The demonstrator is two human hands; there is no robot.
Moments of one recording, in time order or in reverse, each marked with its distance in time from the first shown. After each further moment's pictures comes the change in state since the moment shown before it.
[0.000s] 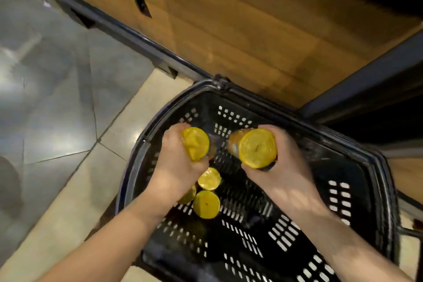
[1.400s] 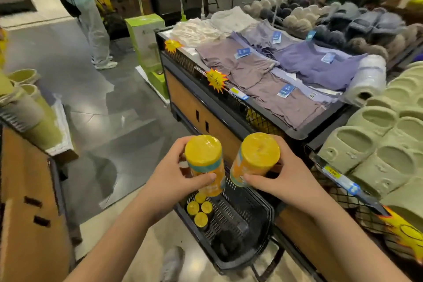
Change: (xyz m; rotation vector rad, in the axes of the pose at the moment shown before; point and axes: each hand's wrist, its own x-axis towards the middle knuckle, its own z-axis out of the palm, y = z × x) left_hand -0.440 0.423 -0.254 -0.420 0.223 0.255; right_hand -0.270 -0.322 -0.456 0.202 -0.327 -0.541
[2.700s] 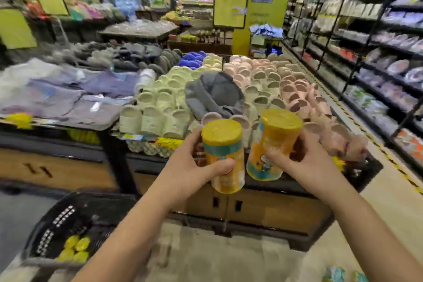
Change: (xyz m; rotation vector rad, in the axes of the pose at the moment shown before) left_hand -0.339 0.200 0.363 -0.116 -0.726 0.378; right_hand -0.619 -0.052 -0.196 -0.153 0.915 0.230
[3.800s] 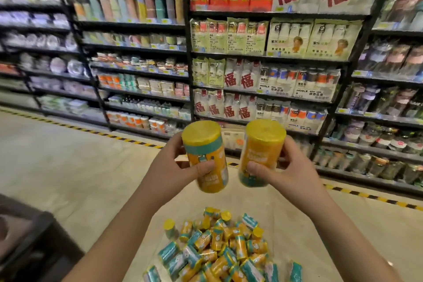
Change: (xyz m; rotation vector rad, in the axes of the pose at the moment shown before) left_hand 0.048 0.166 0.699 -0.238 -1.219 0.314; right_hand -0.345 0.147 -0.467 -0.442 1.258 0.641
